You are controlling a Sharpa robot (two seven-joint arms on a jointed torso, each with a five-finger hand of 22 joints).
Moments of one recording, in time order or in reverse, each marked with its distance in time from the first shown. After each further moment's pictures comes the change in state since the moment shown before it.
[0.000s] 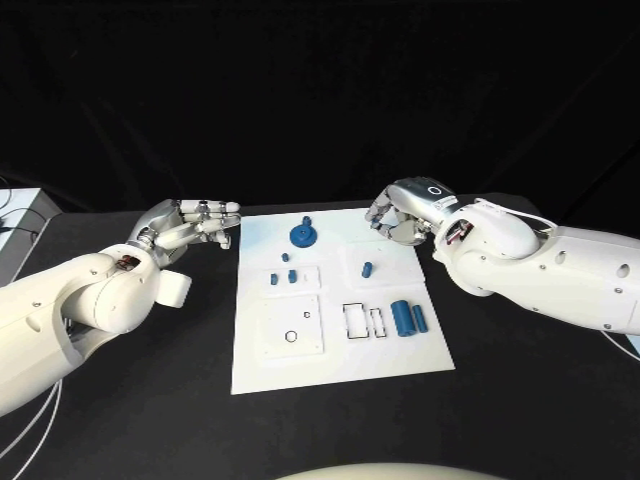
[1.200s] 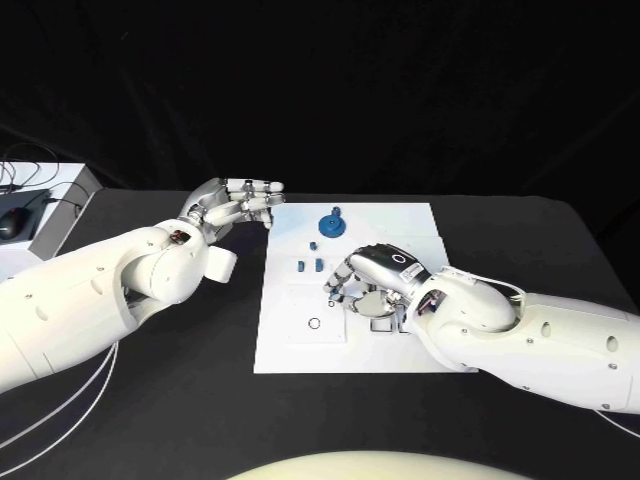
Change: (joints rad) left arm 0.000 0.047 0.000 0.003 0.028 -0.034 0.022; left_hand -0.005 0.005 0.000 0.000 0.000 0.000 0.000 0.000 0.000 0.000 0.000 0.000 0.000 -0.004 -0.004 0.000 0.000 0.000 0.000 0.000 -0.005 0.005; right arm -0.158 0.119 -0.030 0.151 0.031 0.014 0.064; right_hand 0.001 0.001 -0.008 -0.012 0.001 0.004 0.004 -0.002 0.000 0.000 0.000 -0.001 -0.001 0.000 0.000 0.005 -0.017 0.010 0.030 0.002 -0.133 0.069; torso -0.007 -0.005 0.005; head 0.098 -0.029
